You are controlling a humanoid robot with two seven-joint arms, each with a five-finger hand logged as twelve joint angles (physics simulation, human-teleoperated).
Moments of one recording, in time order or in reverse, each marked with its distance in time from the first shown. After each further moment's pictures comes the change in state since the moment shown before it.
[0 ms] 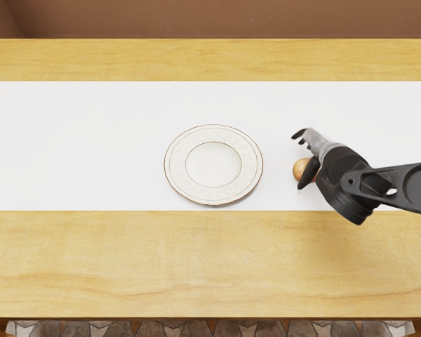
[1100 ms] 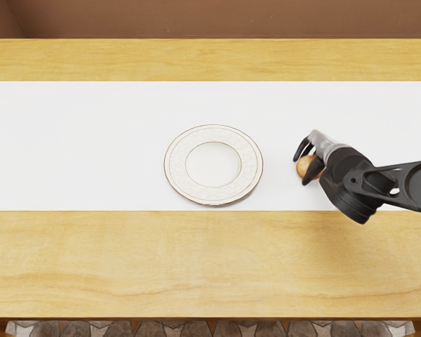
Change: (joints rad) left arm 0.000 0.000 0.000 0.000 0.000 0.000 0.000; right arm 0.018 -0.005 -0.034 -0.006 0.034 0.004 -0.001
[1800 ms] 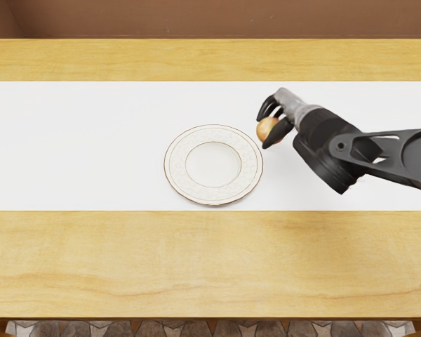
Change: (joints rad) left arm 0.000 0.000 0.000 0.000 0.000 0.000 0.000; right arm 0.073 0.026 0.202 0.067 0.008 0.005 0.001
